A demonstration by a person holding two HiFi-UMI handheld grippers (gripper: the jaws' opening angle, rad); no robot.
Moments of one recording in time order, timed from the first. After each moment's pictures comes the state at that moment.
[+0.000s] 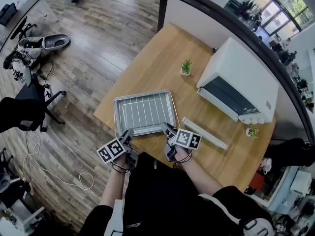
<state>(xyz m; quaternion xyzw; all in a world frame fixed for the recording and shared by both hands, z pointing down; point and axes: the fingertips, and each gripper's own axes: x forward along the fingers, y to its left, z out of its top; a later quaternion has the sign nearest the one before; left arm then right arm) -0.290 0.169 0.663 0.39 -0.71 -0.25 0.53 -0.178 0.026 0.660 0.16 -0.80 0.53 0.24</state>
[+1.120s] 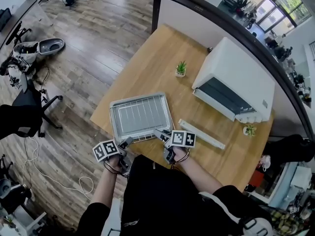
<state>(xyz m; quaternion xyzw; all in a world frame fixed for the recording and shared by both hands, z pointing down) -0.270 0.190 0.704 0.37 -0.63 -0.20 0.66 -0.172 0.047 0.689 0.12 -0.76 0.55 0.32</state>
